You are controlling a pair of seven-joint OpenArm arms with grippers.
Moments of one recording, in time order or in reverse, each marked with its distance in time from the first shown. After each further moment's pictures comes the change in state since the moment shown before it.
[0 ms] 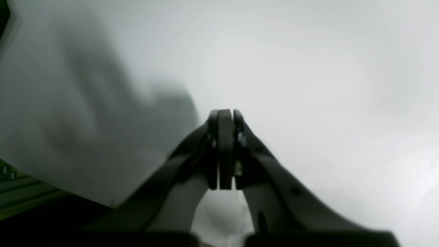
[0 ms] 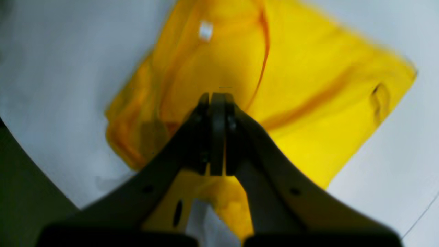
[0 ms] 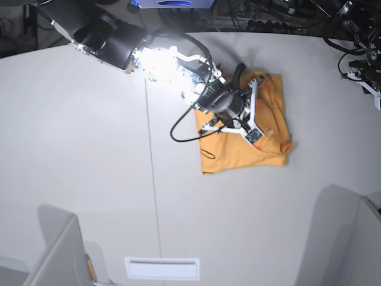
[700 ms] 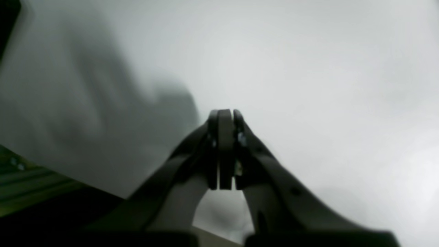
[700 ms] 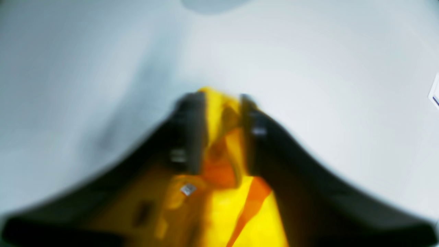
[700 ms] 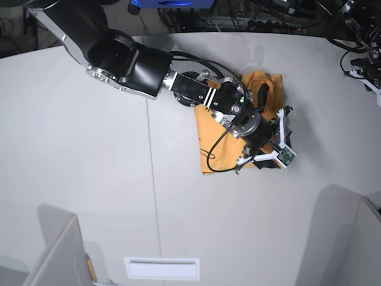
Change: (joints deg) left arm 1.0 -0.3 -0.3 0.0 0.2 0.0 0.2; right arm 11.6 -8.3 -8.4 -21.7 0.1 0.0 33.5
